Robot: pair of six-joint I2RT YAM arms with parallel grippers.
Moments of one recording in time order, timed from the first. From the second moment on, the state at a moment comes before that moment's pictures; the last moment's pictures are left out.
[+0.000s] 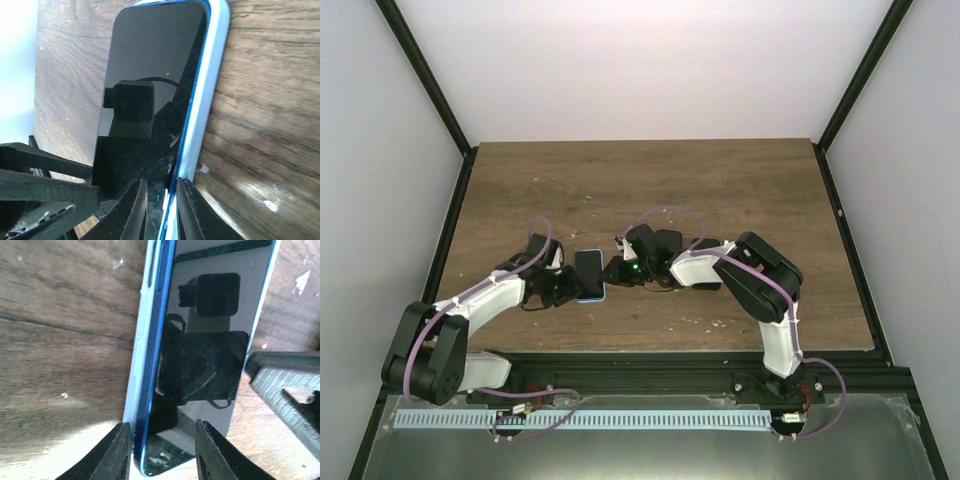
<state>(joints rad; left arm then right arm) -0.34 1.31 0.57 -0.42 0.34 -0.76 0.83 1.98 1.03 0.23 -0.46 0.83</state>
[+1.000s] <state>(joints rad) -0.27 1.43 0.63 -0.35 0.35 -0.67 0.83 2.02 1.05 0.24 -0.48 0.83</state>
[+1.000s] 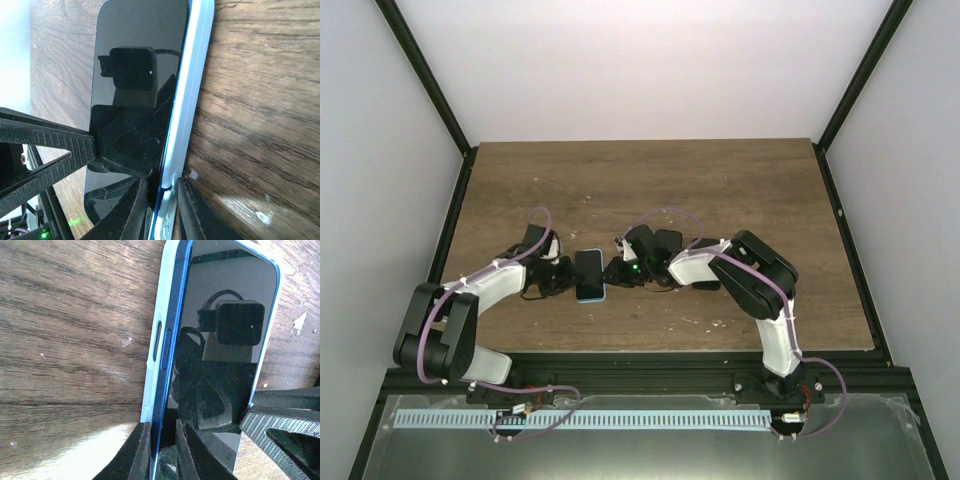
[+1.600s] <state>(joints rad) -0.27 1.44 0.66 -0.38 0.35 -0.69 0.82 2.03 1.05 0.23 -0.50 0.88</state>
